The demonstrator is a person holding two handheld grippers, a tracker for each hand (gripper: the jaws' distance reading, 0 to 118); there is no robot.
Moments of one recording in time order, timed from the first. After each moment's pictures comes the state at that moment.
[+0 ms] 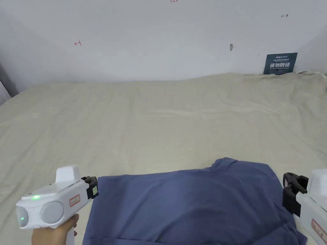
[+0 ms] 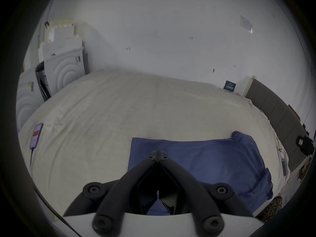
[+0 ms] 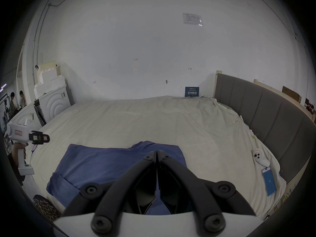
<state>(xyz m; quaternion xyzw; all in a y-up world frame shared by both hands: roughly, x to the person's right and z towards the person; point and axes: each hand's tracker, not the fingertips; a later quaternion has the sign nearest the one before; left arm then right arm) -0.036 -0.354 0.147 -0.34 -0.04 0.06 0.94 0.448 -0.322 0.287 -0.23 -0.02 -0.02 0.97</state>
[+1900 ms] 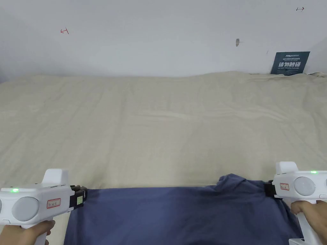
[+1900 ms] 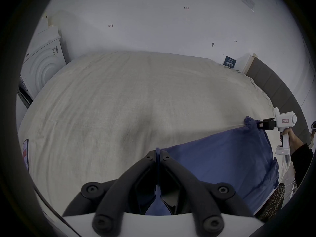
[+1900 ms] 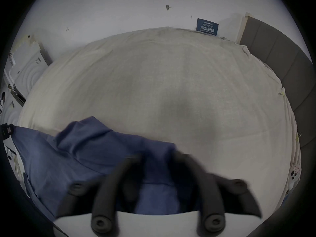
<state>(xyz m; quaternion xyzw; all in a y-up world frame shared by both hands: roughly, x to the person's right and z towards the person) -0.049 -0.381 0.051 -0.43 -0.09 0.02 0.90 0.507 -0.470 0.028 -0.47 0.00 -0.01 0.88</state>
